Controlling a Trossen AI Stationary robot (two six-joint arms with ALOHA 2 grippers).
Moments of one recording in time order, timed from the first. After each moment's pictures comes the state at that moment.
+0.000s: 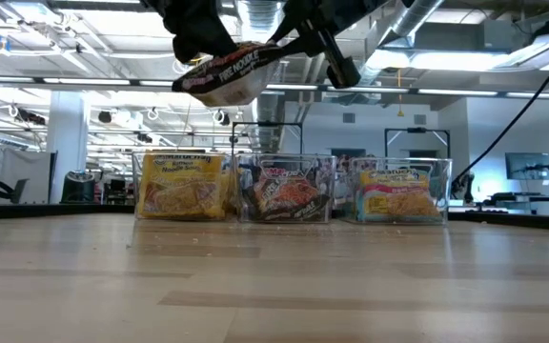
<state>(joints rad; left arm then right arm) 0.01 1.26 1.05 -0.35 -0.20 -0.15 0.01 1.62 1.26 -0.16 0.00 1.19</state>
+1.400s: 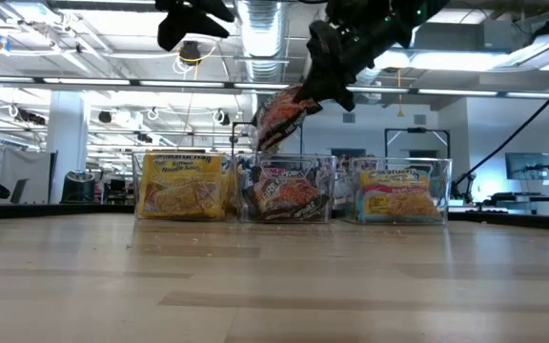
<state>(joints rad) 0.16 1.10 1.05 -0.31 -0.14 -0.37 -0.41 1.57 1.26 -0.32 -0.25 0.25</state>
